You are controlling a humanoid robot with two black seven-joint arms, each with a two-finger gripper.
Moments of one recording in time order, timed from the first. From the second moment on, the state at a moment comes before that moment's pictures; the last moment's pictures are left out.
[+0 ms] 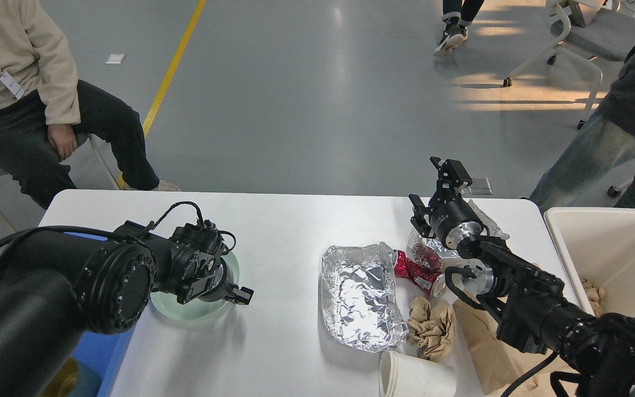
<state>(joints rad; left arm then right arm) -1.28 -0.17 1.49 -0.63 0.08 -0.37 -0.12 0.74 -0.04 0.49 0.39 -0.13 0.14 0.43</state>
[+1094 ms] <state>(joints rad) -1.41 -0.18 1.21 -0.64 0.08 -0.51 -0.12 0.75 -0.04 0.49 0.39 -0.13 0.14 0.43</state>
